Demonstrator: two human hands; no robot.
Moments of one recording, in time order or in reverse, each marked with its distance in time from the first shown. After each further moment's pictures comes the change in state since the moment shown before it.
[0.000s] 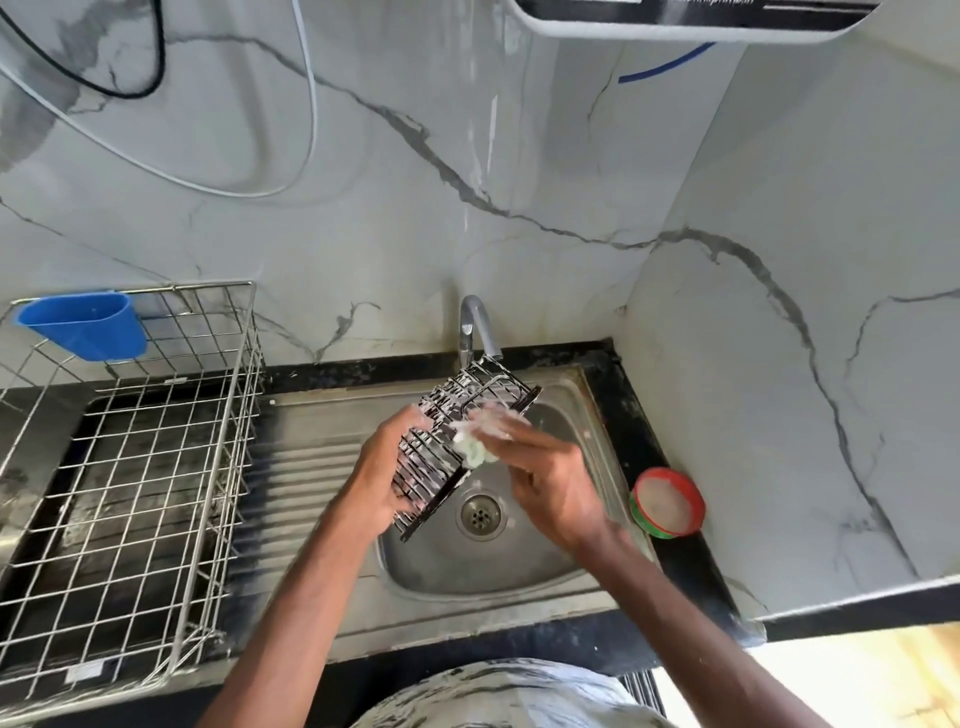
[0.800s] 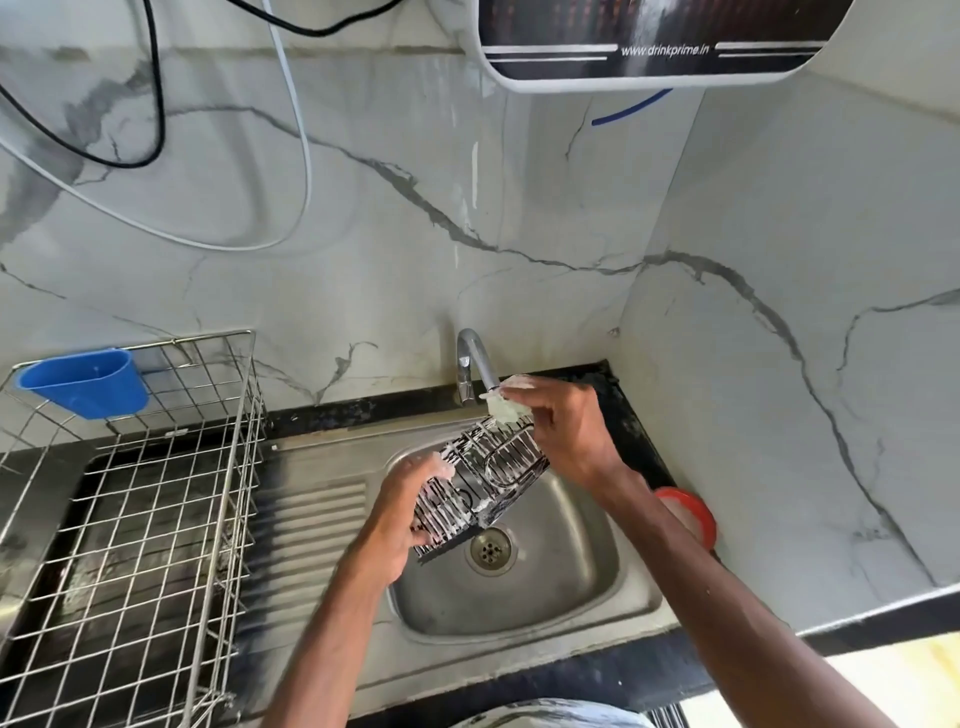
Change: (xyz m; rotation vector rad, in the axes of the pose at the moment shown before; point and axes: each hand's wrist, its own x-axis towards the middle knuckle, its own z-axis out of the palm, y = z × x) left_hand -0.007 -0.003 -0.001 0.179 -0.133 0.089; right_hand 0.067 0.025 -0.029 -0.032 0.100 0.177
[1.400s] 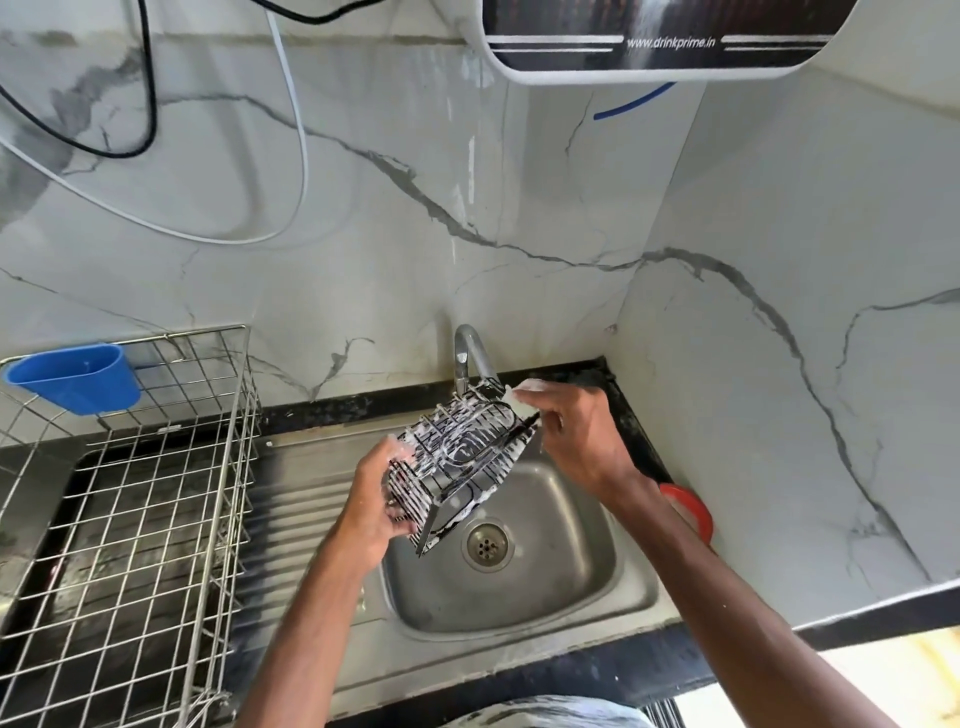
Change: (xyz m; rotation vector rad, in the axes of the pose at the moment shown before) left_hand 0.027 -0.006 -0.026 -0.101 0.130 -0.038; right_hand -0.007 0.004 -0.007 -0.071 -0.020 0.017
